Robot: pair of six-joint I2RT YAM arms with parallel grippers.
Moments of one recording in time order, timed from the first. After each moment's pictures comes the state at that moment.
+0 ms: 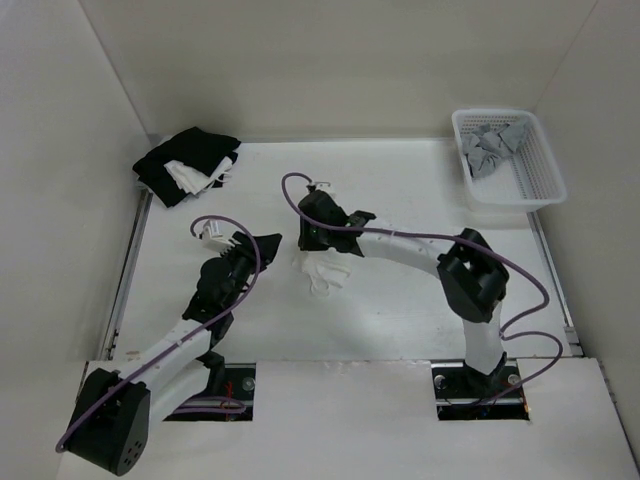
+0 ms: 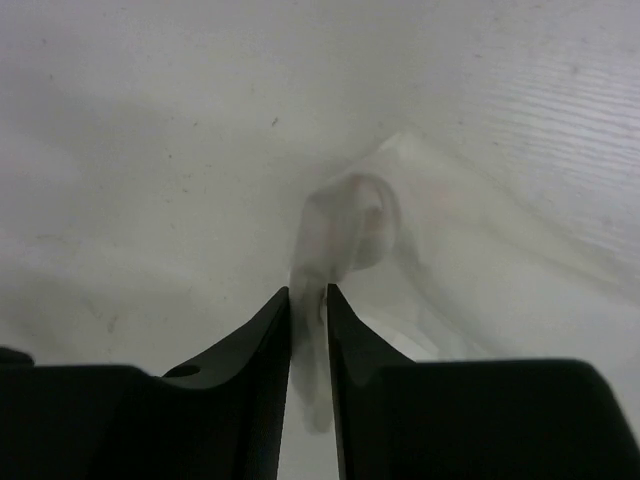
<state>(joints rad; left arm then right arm) -0.40 0.89 0.19 0.63 -0.06 -0.97 0.88 1.92 1.46 -0.31 0.19 0.69</state>
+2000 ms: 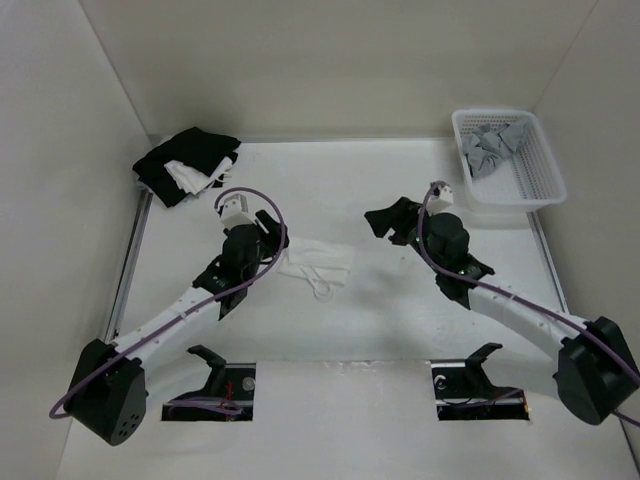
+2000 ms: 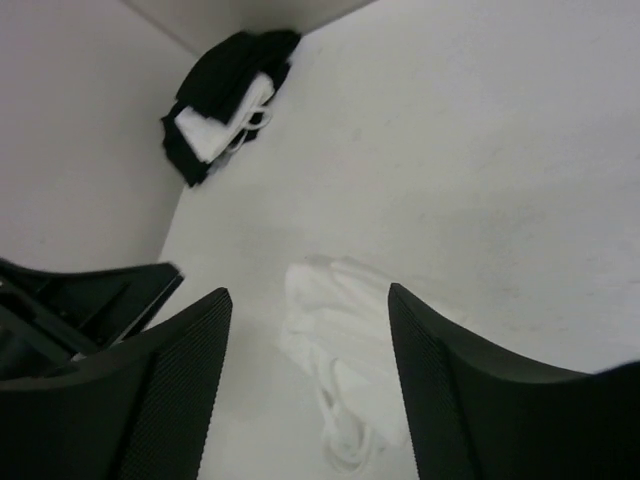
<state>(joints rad) -0.53 1.06 0.54 0.19 -0.36 -0.72 0.56 1.17 0.64 0.38 0.04 0.74</state>
